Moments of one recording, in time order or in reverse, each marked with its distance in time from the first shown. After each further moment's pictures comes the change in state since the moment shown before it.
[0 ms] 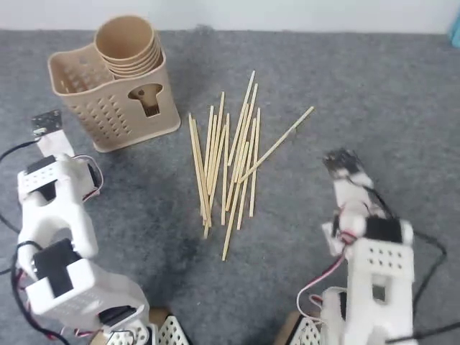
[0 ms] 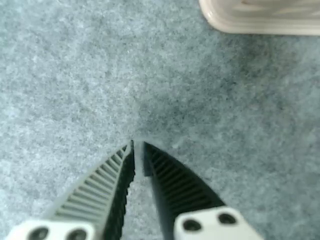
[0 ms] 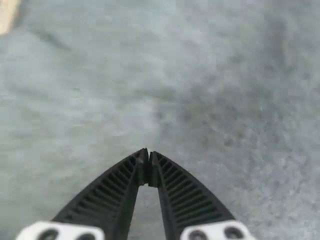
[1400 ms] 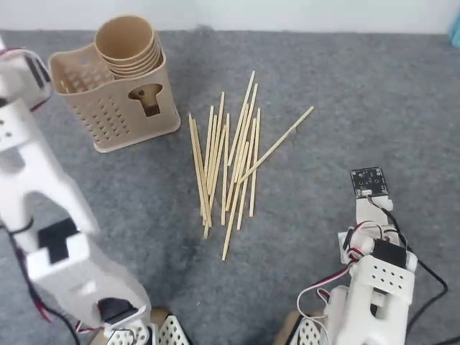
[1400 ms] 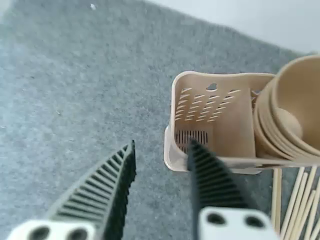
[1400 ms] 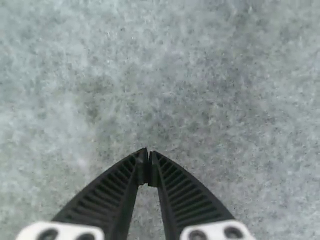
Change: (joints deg) left arm 4.4 13.1 -87.1 45.9 6.1; right arm 9.0 -4.4 11.5 -11.3 -1.1
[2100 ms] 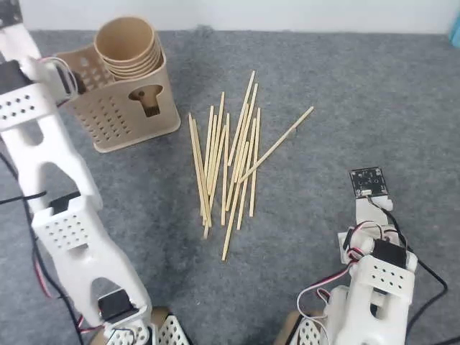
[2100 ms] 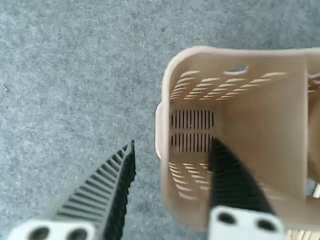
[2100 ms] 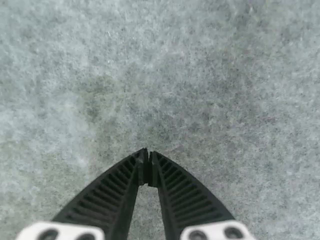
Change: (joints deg) left arm 1.4 21.8 -9.1 0.2 0.4; right arm 0.0 0.0 0.0 0.0 0.4
